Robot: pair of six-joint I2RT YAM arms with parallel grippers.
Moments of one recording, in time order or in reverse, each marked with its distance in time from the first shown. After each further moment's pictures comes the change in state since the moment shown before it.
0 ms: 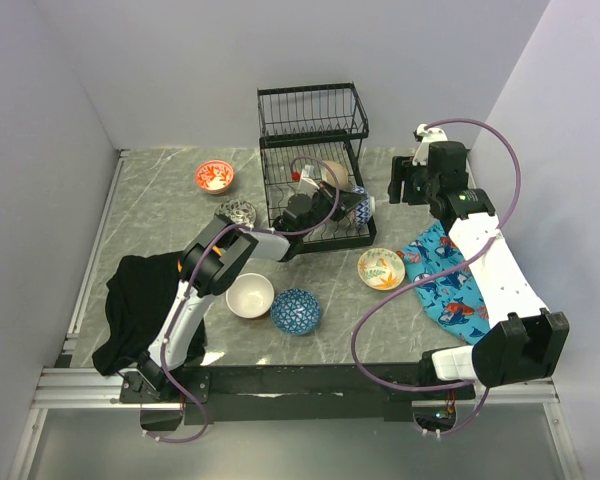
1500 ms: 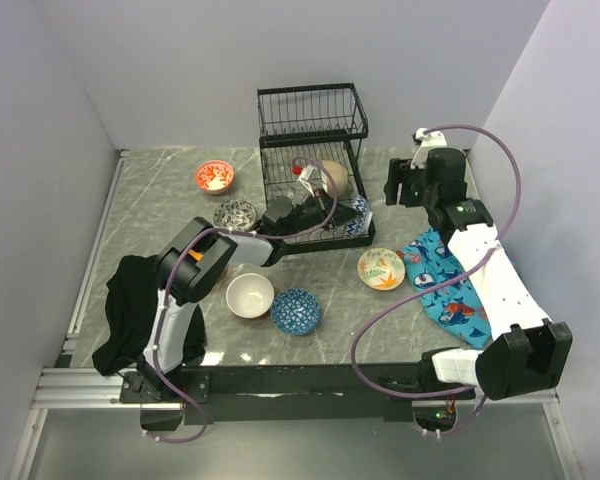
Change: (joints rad) left arm 0.035 -0.225 -0.237 0.121 0.372 0.264; right arm 0.031 -0.061 -0.109 0.130 -0.002 0.002
